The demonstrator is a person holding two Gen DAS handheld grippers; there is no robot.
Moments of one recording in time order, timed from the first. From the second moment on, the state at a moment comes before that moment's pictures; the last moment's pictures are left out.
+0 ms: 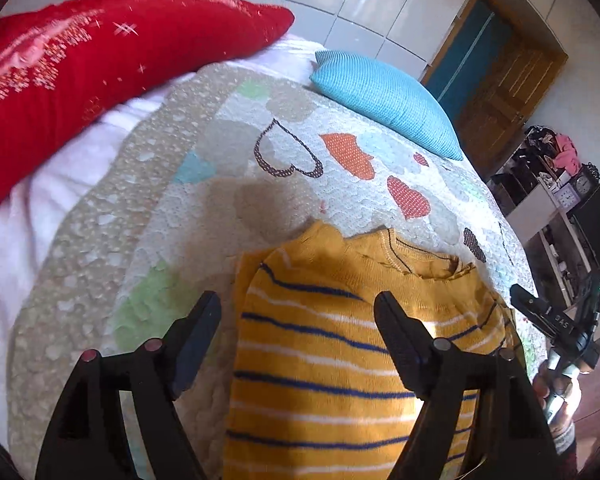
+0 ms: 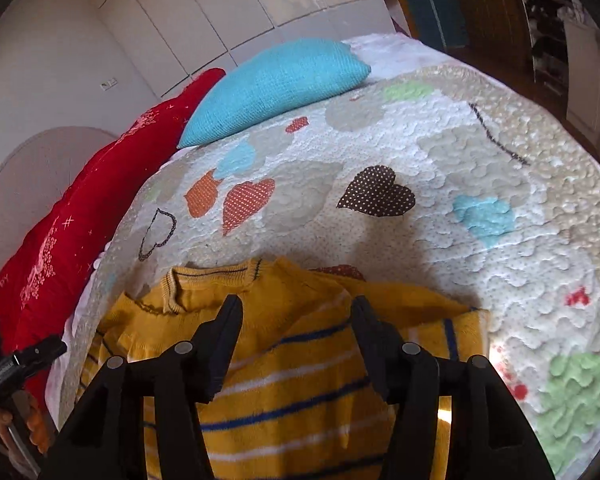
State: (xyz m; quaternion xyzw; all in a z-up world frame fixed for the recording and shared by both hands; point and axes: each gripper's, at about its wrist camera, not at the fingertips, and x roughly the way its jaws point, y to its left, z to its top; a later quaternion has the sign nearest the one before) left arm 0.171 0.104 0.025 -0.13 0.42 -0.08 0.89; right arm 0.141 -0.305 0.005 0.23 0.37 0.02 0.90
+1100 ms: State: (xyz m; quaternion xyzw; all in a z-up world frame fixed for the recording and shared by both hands) left arm 0.016 0.040 -0.054 0.00 0.47 0.01 0.88; right arm -0.018 -0.208 -0.045 0.09 0.38 -0.09 0.92
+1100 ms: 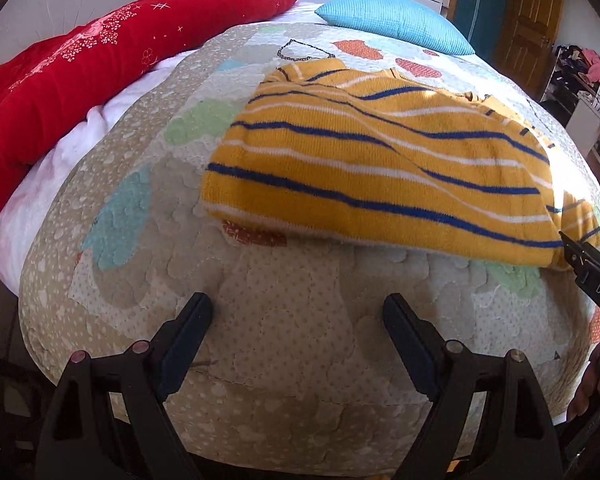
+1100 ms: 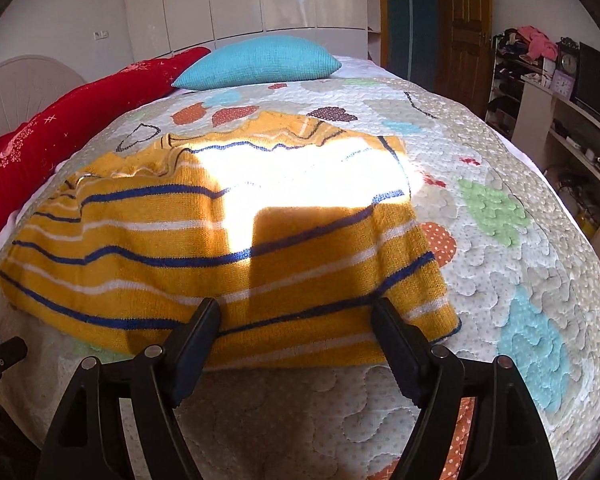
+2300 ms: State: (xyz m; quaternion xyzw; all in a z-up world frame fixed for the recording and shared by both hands) left arm 0.014 0.032 -0.066 0.03 0.47 0.02 0.88; right arm -0.029 -0.202 -0.055 0.10 0.32 -0.10 0.94
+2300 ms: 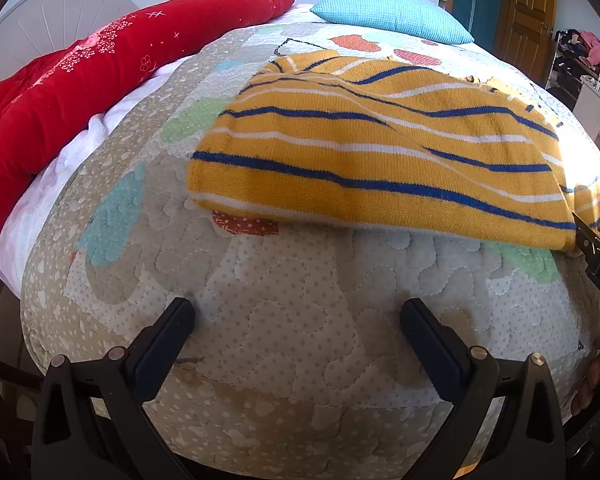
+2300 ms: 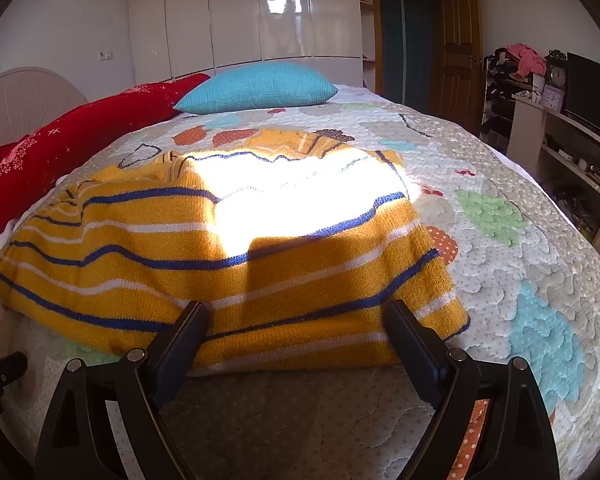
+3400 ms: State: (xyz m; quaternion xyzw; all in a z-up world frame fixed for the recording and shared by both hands) left arm 0.005 0.025 -0.070 0.03 0.43 0.03 0.90; right arm -0.029 -0.193 -0.058 0.06 0.32 -0.11 0.94
